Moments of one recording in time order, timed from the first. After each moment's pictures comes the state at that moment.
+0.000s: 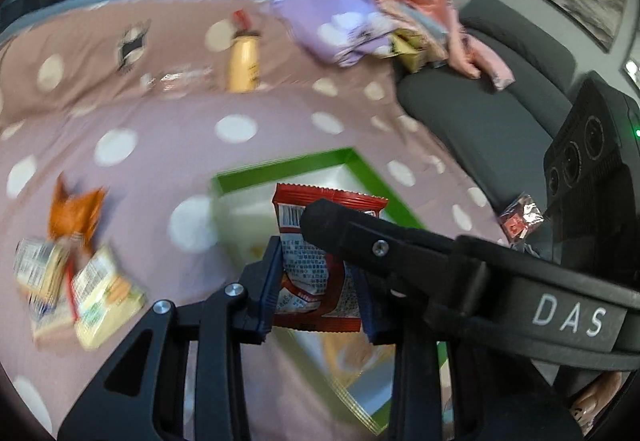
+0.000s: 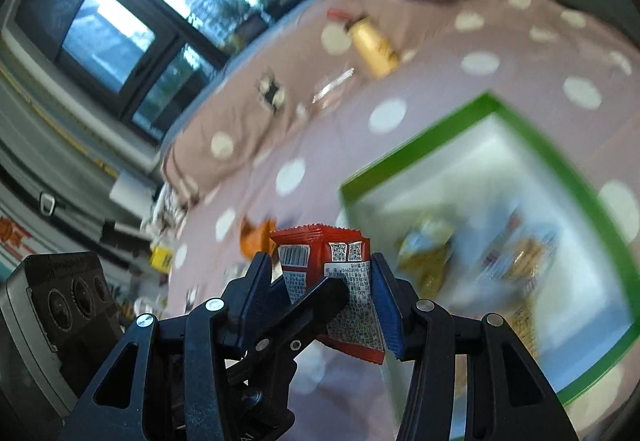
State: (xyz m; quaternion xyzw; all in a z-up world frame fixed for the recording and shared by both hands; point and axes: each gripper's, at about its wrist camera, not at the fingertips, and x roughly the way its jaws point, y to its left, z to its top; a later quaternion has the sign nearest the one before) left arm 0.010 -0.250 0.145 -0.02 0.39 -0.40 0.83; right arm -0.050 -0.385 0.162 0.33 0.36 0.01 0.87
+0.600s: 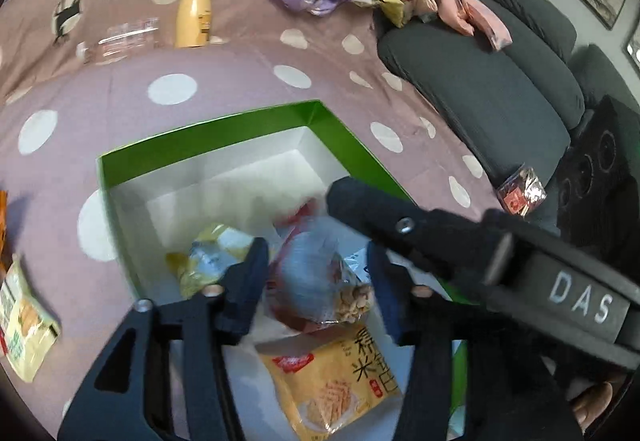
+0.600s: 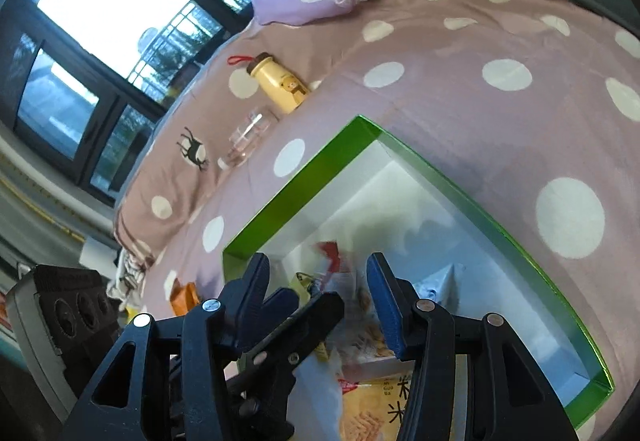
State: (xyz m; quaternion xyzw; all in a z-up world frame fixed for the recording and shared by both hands) left arm 0.029 -0.312 0.095 -0.01 0.45 -0.43 0.78; right arm -0.053 -0.465 0.111 0.38 0.34 -0.08 0.86
